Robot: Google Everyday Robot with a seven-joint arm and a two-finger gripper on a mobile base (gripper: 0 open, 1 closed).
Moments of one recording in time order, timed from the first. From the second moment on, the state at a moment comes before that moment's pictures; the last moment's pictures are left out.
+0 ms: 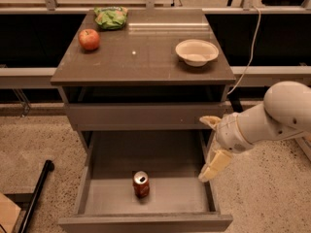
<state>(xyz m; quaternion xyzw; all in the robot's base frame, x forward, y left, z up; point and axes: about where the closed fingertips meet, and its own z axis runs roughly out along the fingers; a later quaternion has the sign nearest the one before) 0.483 -0.144 0.723 -0.62 0.72 0.17 0.28</state>
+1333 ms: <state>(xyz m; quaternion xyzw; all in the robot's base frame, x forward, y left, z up) 0.507 -0.078 0.647 -0.63 0.69 0.20 0.28</state>
